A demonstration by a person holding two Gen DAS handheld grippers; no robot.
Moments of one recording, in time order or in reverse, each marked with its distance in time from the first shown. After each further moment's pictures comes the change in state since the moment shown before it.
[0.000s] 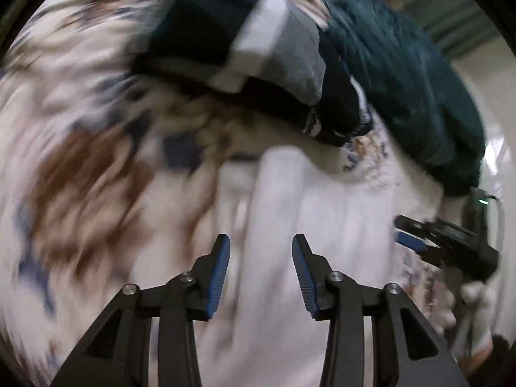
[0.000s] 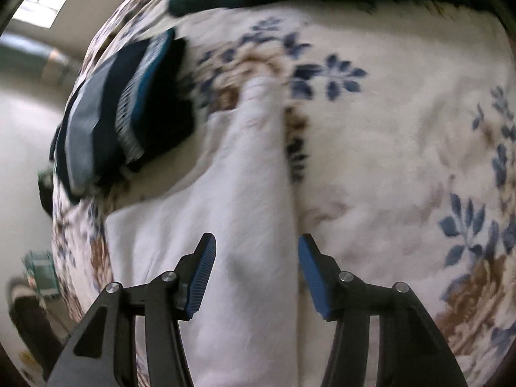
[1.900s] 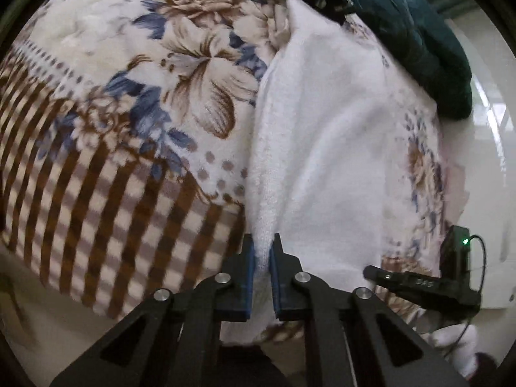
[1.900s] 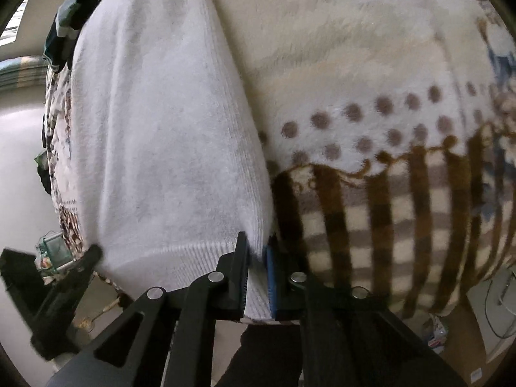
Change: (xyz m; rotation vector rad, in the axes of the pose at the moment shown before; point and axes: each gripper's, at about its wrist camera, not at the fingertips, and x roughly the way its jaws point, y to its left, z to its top) left arm -0.145 0.064 -0.286 -0.059 0.148 0.011; right arm -0.015 -0.045 -0.417 0.187 0.233 -0.019
